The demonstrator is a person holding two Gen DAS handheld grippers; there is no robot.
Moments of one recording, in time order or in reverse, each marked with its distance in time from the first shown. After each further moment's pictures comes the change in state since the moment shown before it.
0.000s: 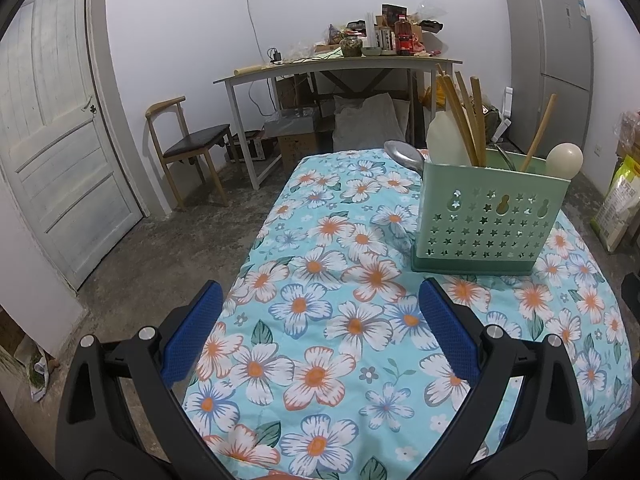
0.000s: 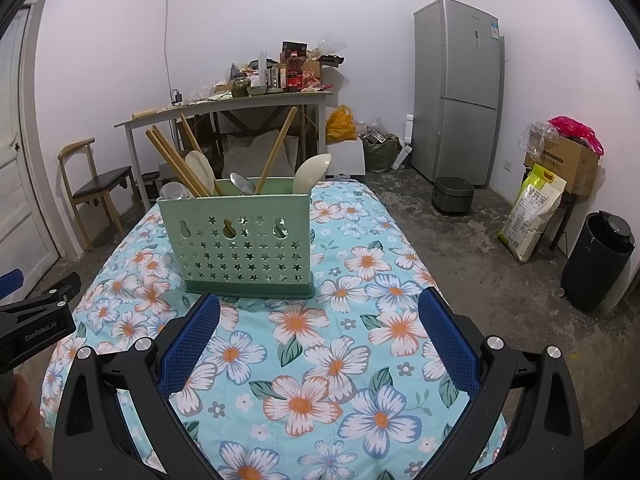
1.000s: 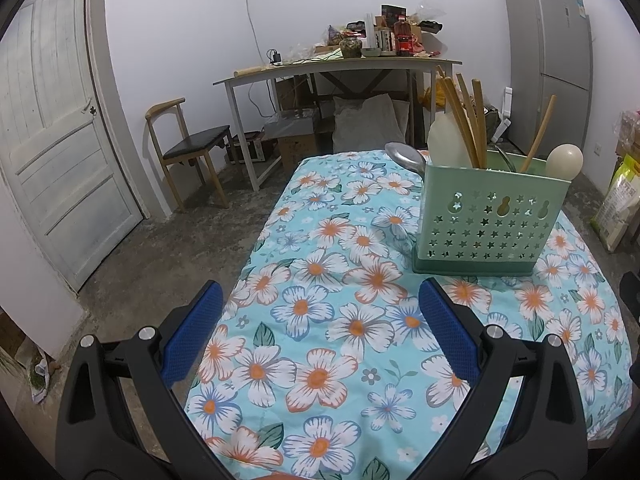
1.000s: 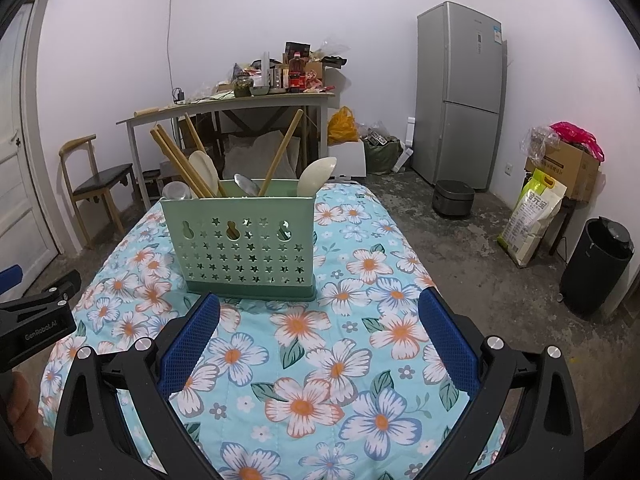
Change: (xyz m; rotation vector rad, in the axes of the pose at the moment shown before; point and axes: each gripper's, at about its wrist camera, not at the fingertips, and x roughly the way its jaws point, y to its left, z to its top) left arm -0.003 0.000 0.001 -0.006 -0.003 0.000; right arm -0.001 0.001 0.002 -0.011 -0.005 0.000
